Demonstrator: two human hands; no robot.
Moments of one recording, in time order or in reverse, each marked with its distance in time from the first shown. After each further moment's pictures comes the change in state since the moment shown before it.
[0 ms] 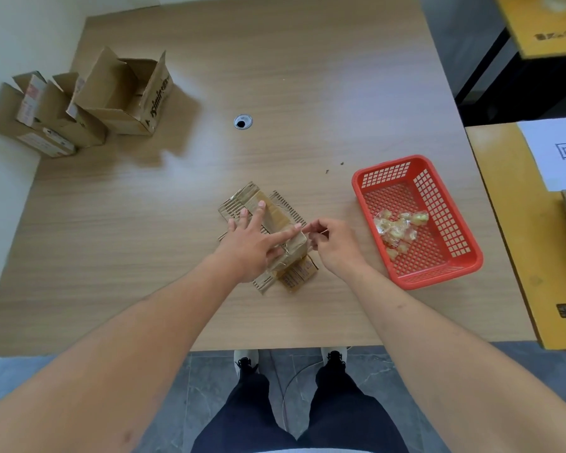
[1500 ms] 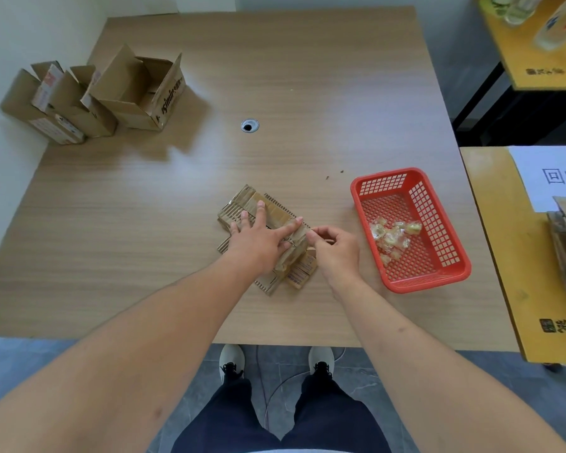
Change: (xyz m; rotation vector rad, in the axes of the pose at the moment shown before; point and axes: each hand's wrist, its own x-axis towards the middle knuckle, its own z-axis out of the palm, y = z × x) left_hand 0.002 0.028 0.008 -0.078 0.034 -0.199; right_hand -0.038 -0.016 0.004 0.294 0.215 0.111
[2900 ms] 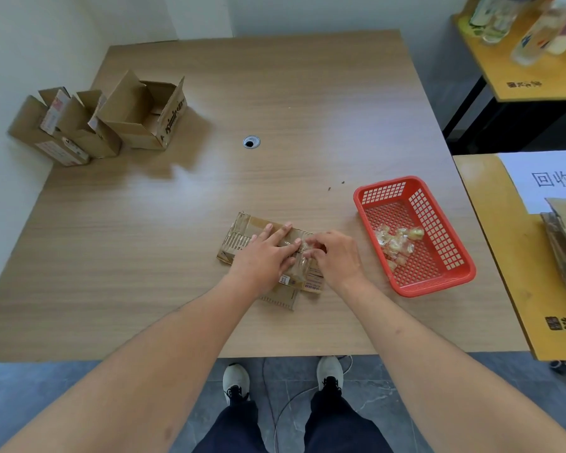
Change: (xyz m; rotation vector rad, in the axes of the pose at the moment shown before) left_hand -0.010 -0.025 0.019 -0.082 0.168 0.280; right_hand 0.004 -0.007 0.003 -0.673 -0.089 -0.467
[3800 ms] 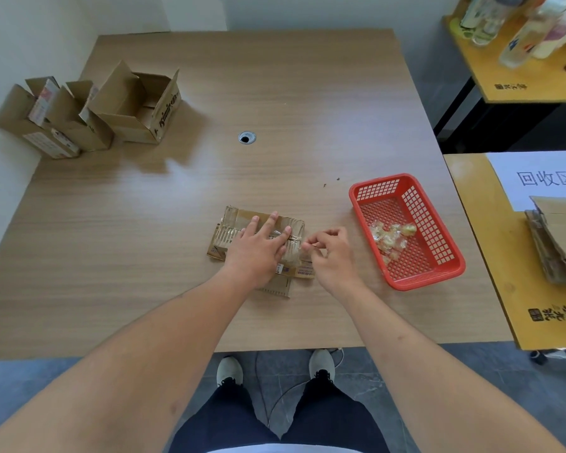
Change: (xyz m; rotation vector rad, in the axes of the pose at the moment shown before) left_hand 0.001 -0.007 -0.001 0.122 -0.006 -0.102; right_hand -0.022 -0.012 0.002 0.252 0.045 0.152
